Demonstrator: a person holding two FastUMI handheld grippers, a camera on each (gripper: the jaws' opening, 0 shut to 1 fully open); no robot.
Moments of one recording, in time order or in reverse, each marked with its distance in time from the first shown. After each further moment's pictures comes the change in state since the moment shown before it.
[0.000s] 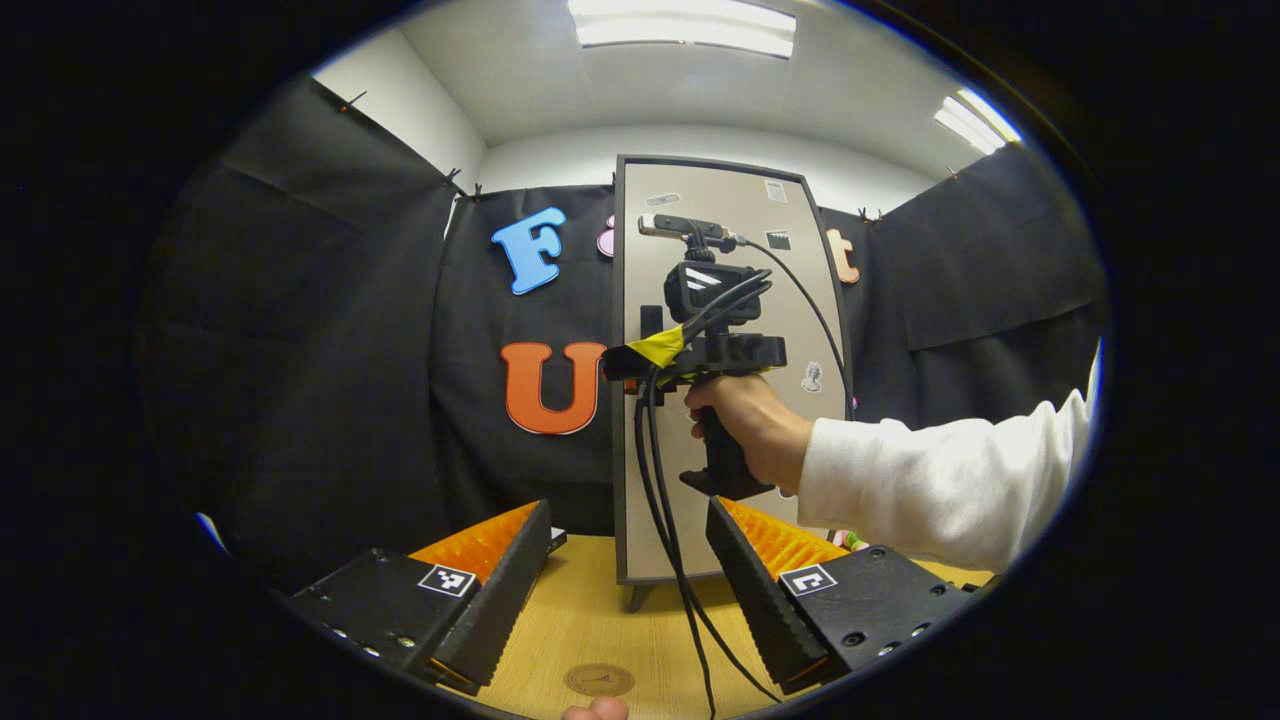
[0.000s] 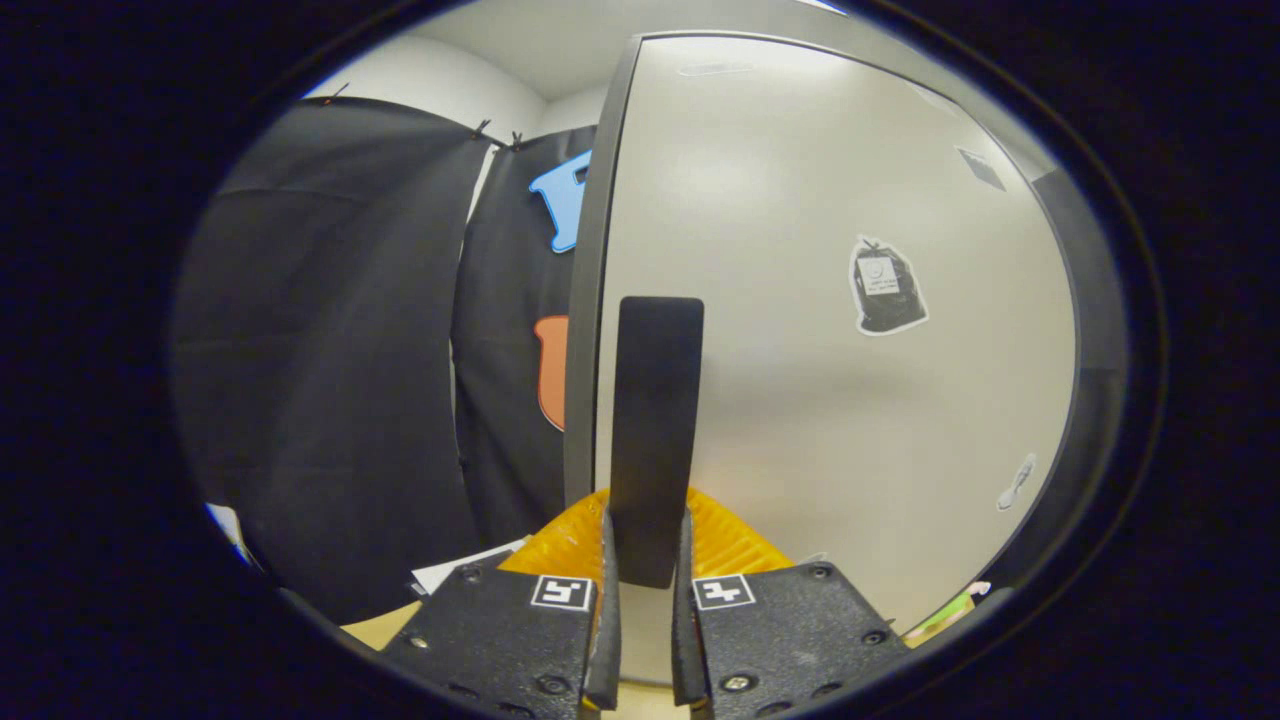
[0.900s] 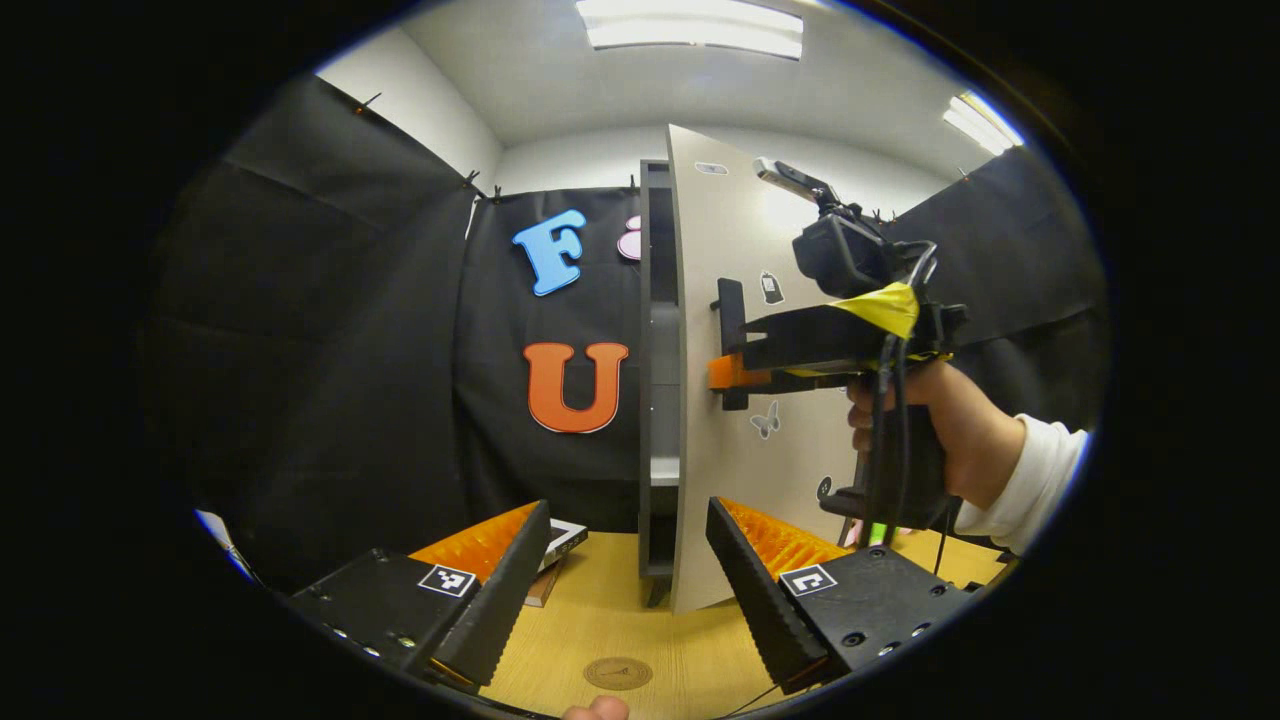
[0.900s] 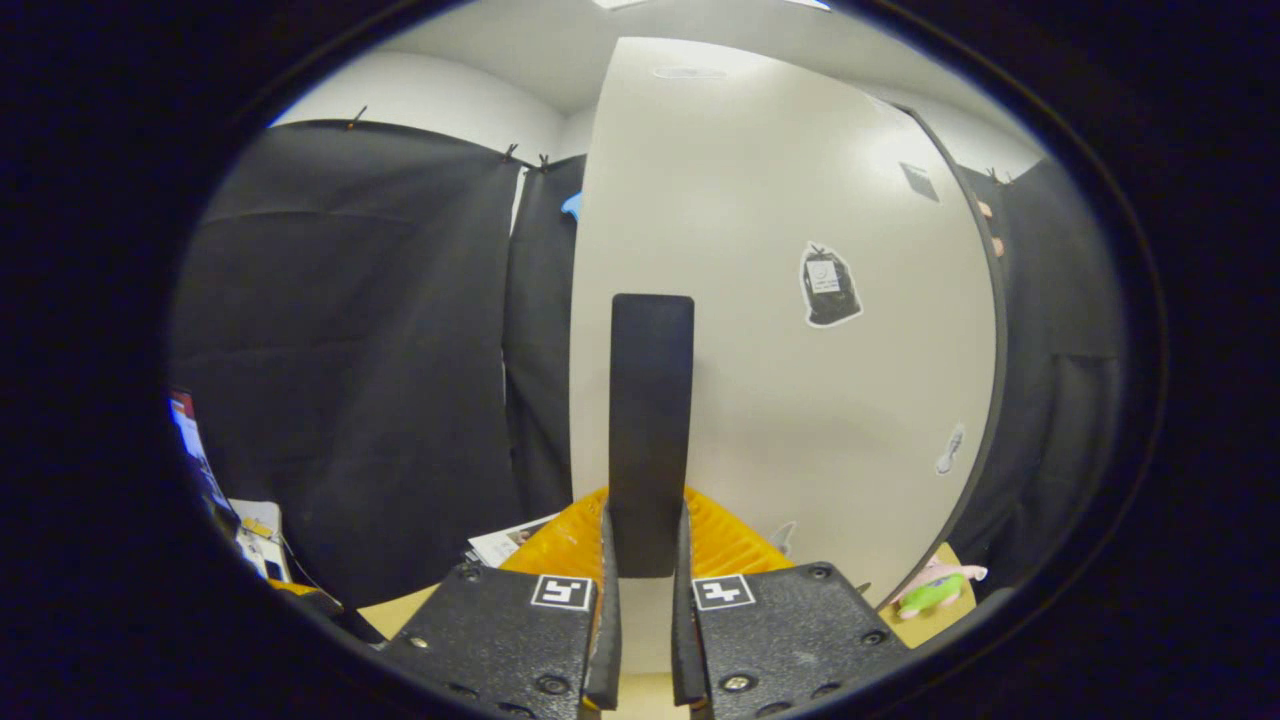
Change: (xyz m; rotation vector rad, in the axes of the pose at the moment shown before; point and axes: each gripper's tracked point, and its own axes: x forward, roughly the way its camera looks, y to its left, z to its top) left arm -0.022 0.014 0.006 0.005 0.005 0.032; right arm -0.147 -0.013 -0.013 0.025 0.000 0.111
